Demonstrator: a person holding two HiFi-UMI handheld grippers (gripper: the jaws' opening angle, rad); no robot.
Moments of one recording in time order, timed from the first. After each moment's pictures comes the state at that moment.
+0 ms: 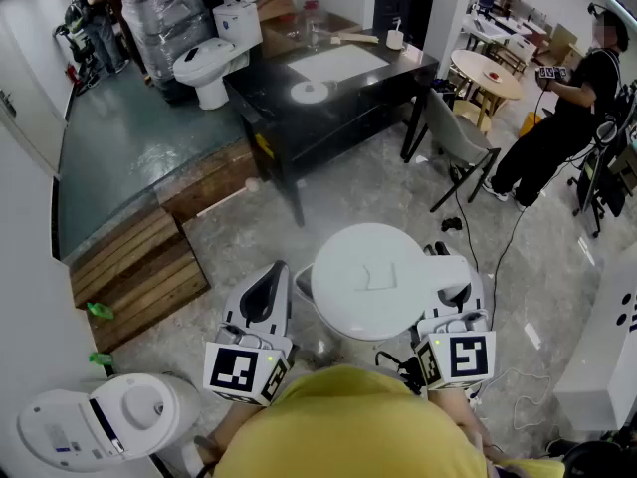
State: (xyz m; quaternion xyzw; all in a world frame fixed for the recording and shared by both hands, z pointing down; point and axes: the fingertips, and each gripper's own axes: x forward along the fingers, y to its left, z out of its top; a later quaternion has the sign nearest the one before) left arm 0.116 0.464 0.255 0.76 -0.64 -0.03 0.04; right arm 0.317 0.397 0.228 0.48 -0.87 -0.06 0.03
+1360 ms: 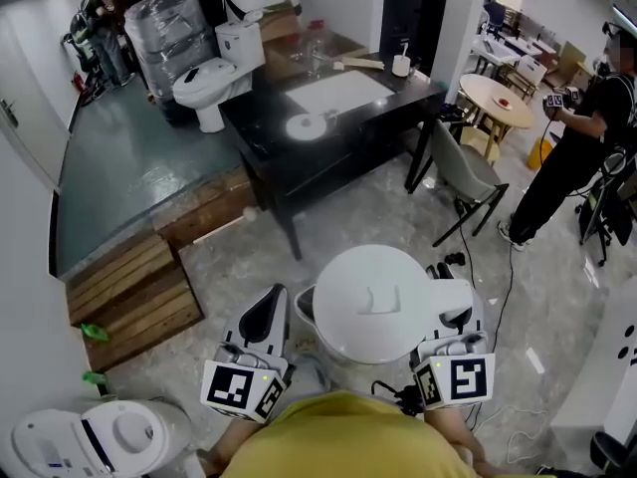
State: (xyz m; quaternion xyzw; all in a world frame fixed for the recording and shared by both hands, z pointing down) left arm 0.116 0.350 0.270 0.76 -0.65 -0.05 0.05; right arm 0.321 0.279 0.228 0.48 -0.88 -0.05 -0.01
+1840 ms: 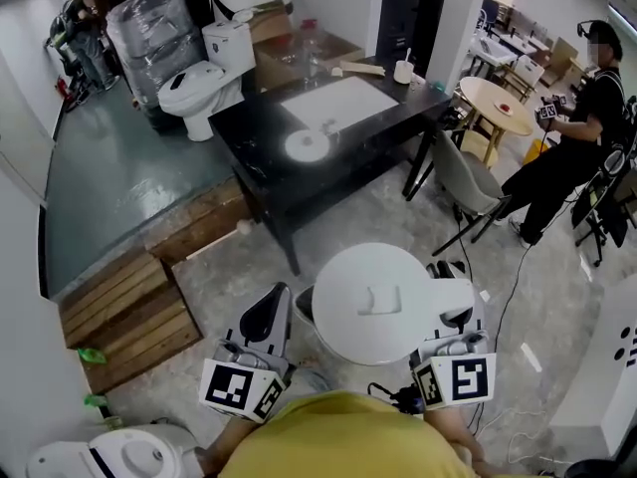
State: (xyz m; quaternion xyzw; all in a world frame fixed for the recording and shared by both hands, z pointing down) left arm 0.050 0.242 0.261 0.78 -0.62 -0.06 0.06; right arm 0.251 0.182 0.216 0.49 -0.87 -0.05 0.00
